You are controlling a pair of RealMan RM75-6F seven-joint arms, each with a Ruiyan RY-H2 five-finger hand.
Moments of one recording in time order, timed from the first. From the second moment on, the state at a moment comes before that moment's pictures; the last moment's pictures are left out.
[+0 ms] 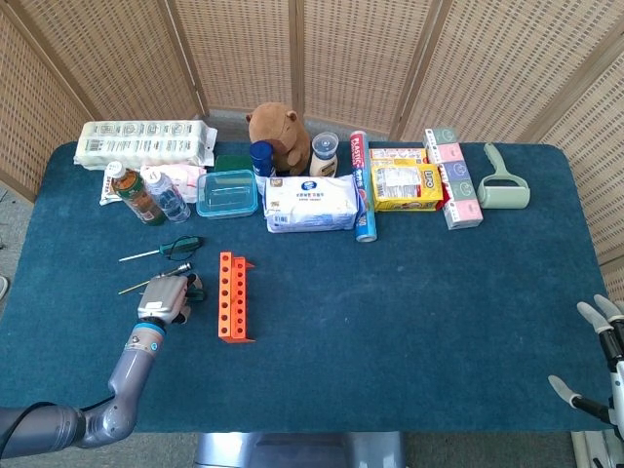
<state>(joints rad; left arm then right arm) -0.72 -1.54 -0.04 -1.60 0.64 1.12 0.52 -0.11 -0.89 0.03 -1.93 -1.65 1.70 0.01</state>
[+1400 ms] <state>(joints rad) -0.65 -1.50 -0.10 -1.73 0.71 1.17 0.58 -0.11 -0.88 0.02 -1.93 -1.65 1.70 0.03</state>
